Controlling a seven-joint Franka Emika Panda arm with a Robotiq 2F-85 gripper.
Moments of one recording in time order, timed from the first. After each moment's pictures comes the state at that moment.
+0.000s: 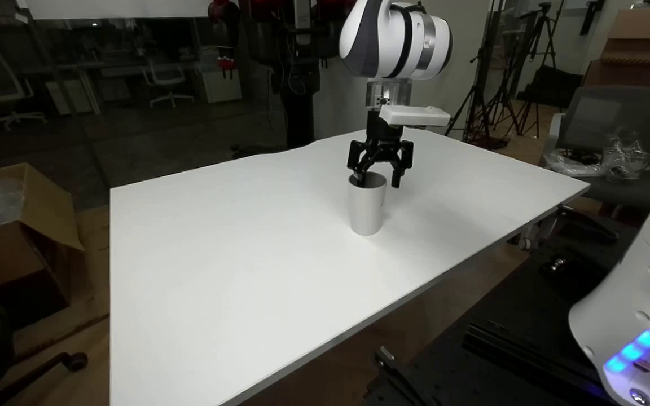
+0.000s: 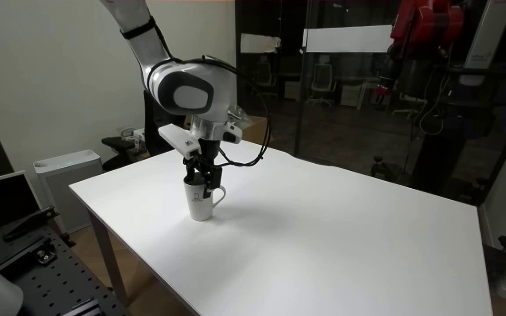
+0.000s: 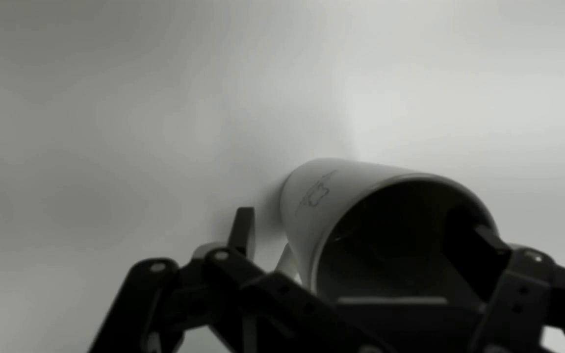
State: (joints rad) arm -0.14 0.31 0.03 -2.41 0.31 2.57 -0.16
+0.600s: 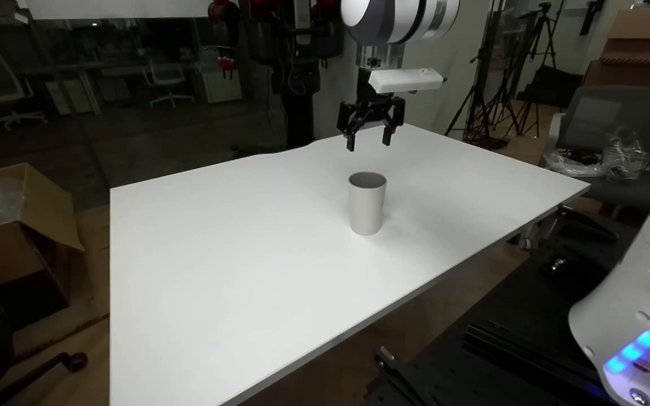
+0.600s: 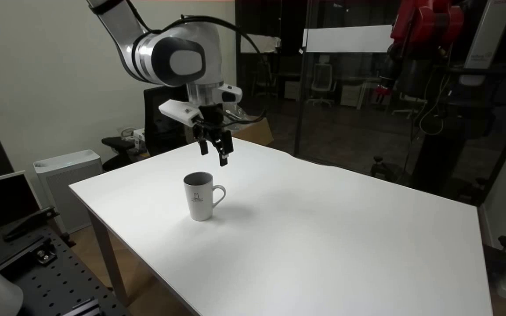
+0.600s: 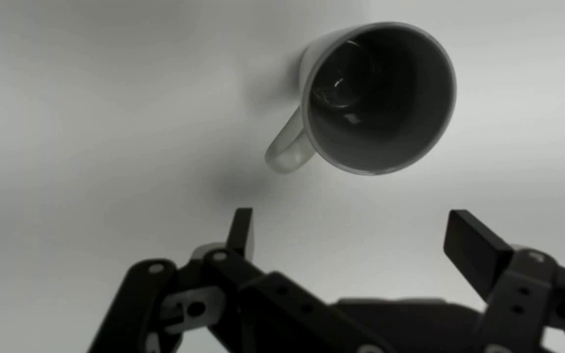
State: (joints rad) arm -0.04 0.14 -0.04 -2.45 0.07 2.70 0.06
